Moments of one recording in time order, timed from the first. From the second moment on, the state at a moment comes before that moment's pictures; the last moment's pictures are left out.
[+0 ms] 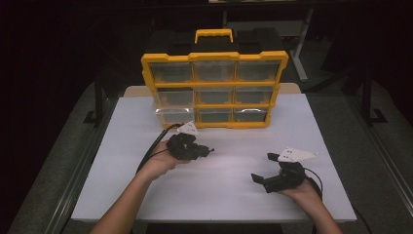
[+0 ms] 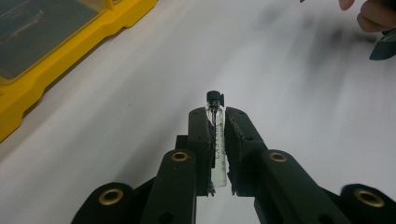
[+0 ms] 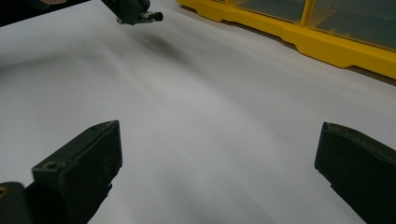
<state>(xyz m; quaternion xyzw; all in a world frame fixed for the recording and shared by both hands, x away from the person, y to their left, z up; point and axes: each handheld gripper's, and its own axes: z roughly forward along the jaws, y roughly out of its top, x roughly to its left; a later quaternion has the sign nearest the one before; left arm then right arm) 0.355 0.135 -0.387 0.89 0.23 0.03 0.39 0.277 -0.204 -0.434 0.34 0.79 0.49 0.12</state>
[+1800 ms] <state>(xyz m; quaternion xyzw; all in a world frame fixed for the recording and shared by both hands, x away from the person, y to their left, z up) 0.359 0.196 -0.320 0.89 0.25 0.04 0.38 0.277 -0.203 -0.434 0.35 0.79 0.49 0.12</state>
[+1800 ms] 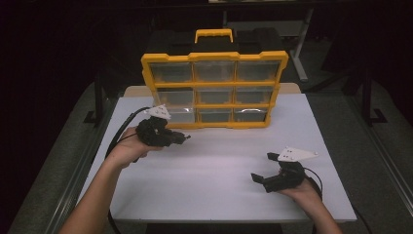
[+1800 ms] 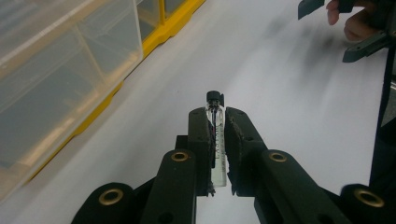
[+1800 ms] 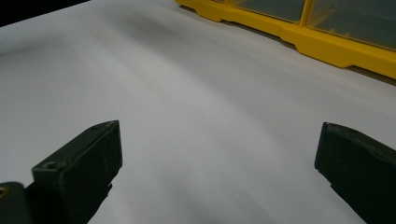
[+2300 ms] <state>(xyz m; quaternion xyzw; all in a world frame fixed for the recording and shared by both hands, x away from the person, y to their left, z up) 0.364 0.205 -0.294 0.88 0.25 0.03 0.39 0.278 -0.204 -0.435 0.35 0.79 0.49 0.11</state>
